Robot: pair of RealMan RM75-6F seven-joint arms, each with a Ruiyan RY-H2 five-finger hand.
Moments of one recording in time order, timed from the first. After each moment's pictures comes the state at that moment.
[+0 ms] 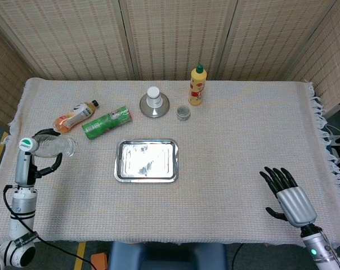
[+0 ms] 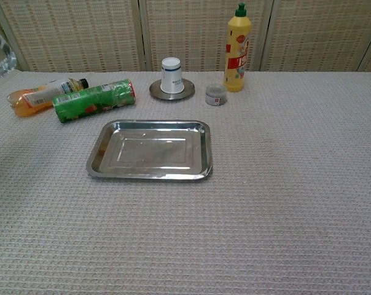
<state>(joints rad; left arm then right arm) -0.38 -1.46 -0.24 -1.24 1.49 1.52 -0.90 0.16 -1.18 -0.05 -1.55 -1.66 1.38 -0.07</state>
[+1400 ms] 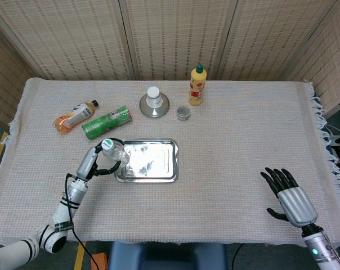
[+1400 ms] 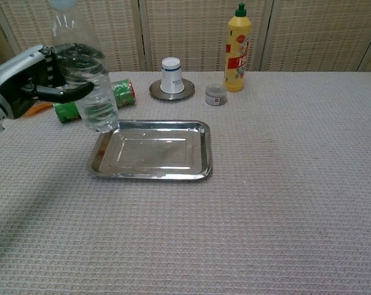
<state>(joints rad) -0.60 -1.66 -0.20 -1.16 1.53 1.26 -0.84 0.16 -1.16 -0.06 -1.56 -1.65 1.36 -0.05</state>
